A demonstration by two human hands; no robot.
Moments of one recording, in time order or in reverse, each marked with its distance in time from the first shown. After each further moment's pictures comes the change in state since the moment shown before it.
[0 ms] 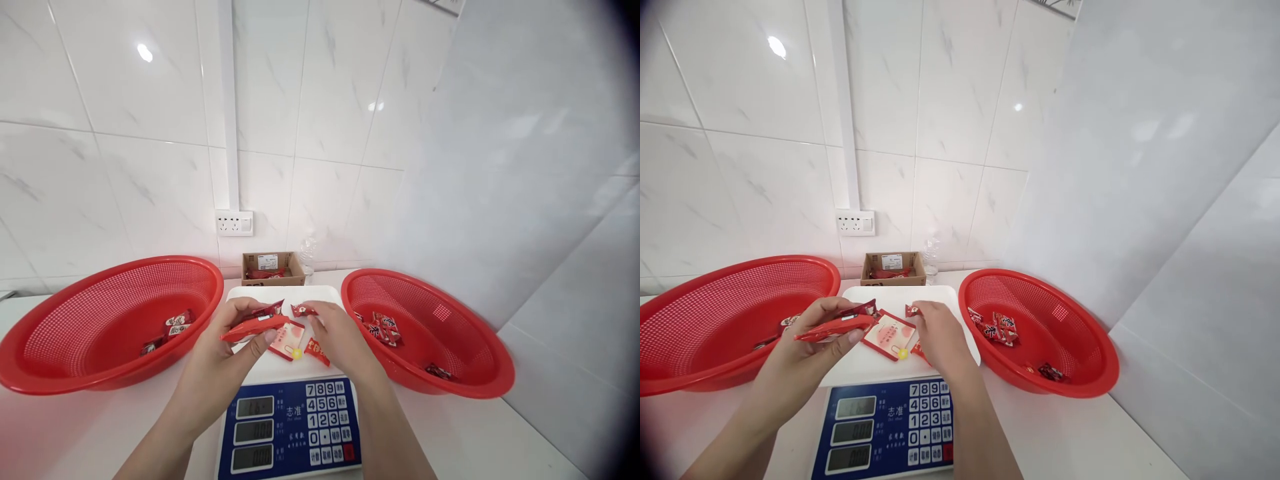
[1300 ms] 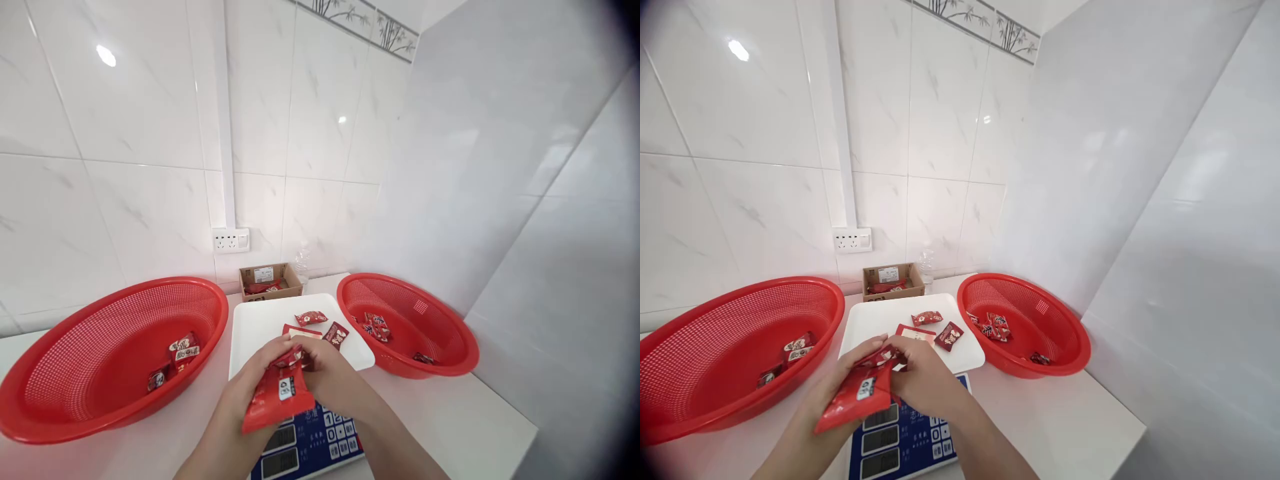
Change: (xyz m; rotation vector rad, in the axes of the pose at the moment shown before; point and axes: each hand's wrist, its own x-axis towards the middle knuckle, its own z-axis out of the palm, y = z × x) left_hand -0.022 -0.012 -0.028 -0.104 -0.394 -0.016; right_hand -0.033 -0.090 0.005 0.812 -0.213 -0.103
